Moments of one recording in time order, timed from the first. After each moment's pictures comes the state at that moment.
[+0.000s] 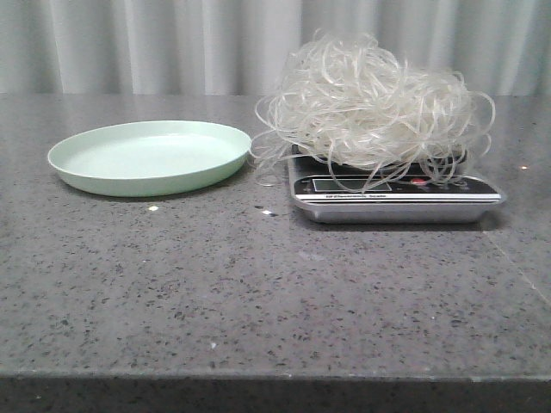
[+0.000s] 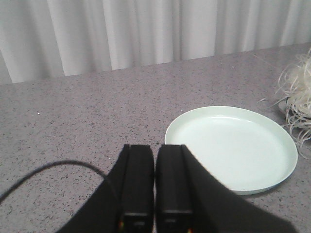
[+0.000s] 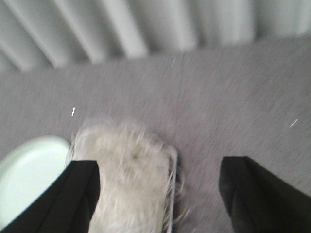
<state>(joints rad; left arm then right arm) -0.22 0.51 -0.44 -0.03 0.18 0.09 0.05 1.01 -1.11 0.39 0.67 -0.05</state>
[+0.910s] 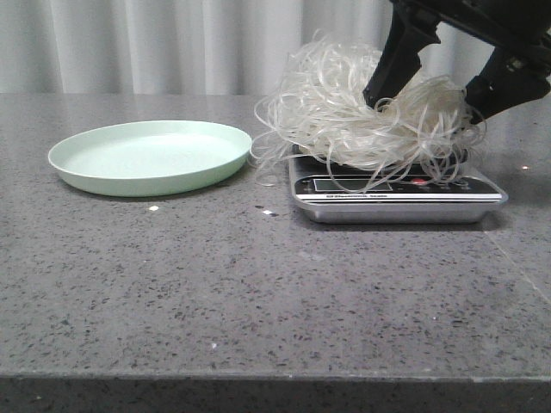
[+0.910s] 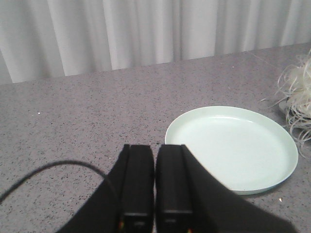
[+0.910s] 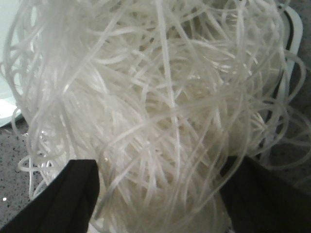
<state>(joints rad) -0.22 0.51 -0.44 -0.03 0.18 0.09 0.25 1.49 -1.11 0.51 0.71 -0.19</state>
